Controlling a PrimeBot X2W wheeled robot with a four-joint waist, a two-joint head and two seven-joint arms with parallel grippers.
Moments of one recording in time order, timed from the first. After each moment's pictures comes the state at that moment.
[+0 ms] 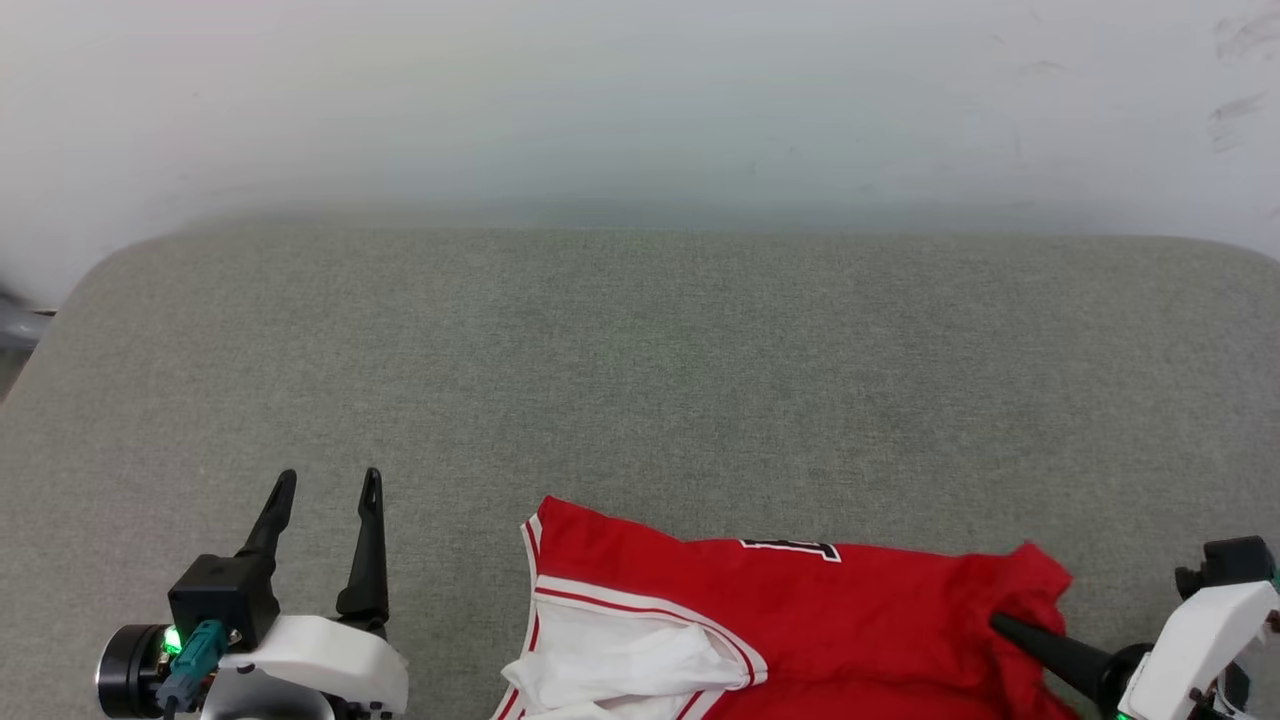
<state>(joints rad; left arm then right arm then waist) -0.06 0.52 -0.45 -0.02 -0.60 0.39 -0.26 -0.01 -0.08 -0.30 0.08 0.90 0.13 0.97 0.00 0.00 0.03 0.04</state>
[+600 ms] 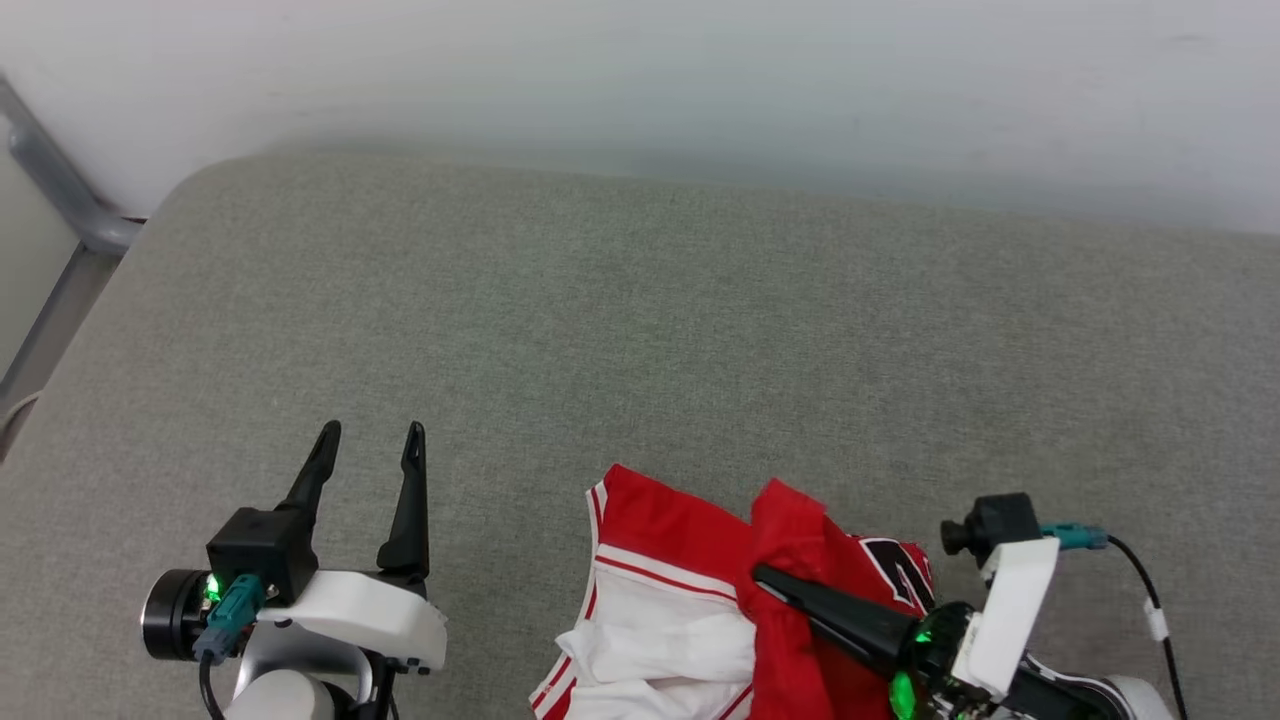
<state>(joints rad) -0.16 0.47 -0.47 0.02 -0.58 0.33 -0.26 -0.09 -0.05 0.11 0.13 1.54 0.13 0.87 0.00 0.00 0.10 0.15</state>
